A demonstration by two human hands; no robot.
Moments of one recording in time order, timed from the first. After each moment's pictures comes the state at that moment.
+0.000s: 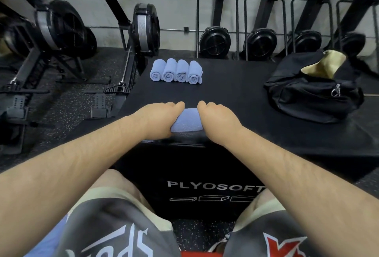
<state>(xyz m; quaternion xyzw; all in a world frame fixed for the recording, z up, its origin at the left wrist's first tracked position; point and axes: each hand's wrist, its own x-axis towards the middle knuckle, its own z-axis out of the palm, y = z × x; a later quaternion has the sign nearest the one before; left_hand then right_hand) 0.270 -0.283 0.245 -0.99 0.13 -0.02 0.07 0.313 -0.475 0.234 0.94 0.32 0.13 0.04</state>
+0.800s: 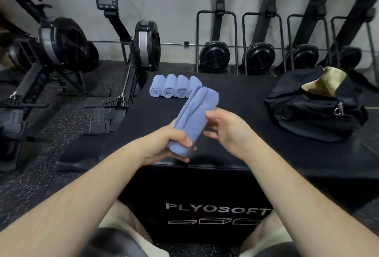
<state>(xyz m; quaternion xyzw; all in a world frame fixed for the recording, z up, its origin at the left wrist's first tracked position) 0.265 -0.304 0.244 -0.66 0.07 0.14 -0.73 0.335 -0.497 0.256 0.63 0.19 -0.24 -0.71</state>
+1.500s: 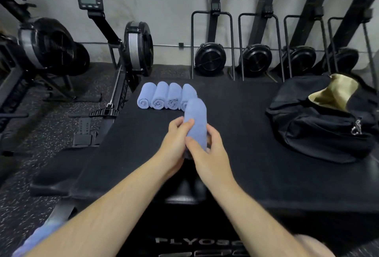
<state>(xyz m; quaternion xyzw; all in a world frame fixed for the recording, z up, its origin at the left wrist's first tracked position) 0.372 -0.343 0.224 -0.59 -0.14 -0.04 -0.80 0.354 -0.454 0.218 0.73 0.08 -0.04 -0.68</state>
